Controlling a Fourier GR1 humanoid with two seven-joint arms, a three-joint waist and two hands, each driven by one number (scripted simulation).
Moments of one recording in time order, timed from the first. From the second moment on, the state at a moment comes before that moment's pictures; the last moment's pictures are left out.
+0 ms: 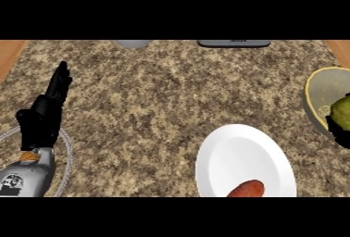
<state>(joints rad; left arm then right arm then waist) -0.20 0.29 -0.03 -1.63 -0.10 0.20 0.20 -0.05 -0.63 -0.13 -1.76 0.18 -0.21 0.14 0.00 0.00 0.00</state>
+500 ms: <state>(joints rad) -0.21 0.28 -0.02 -1.60 -0.10 0.17 0.15 -0.28 -0.69 -0.20 -1.17 0.35 -0.31 -0.16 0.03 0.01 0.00</state>
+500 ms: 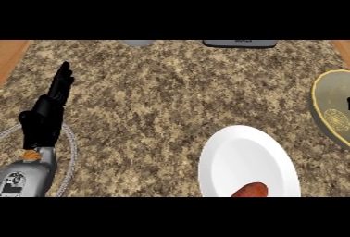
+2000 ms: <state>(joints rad) -0.22 0.25 0.00 -1.61 -0.13 0.15 0.17 -0.61 -0.86 -0.50 -0.23 0.11 0.21 -0.73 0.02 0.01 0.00</state>
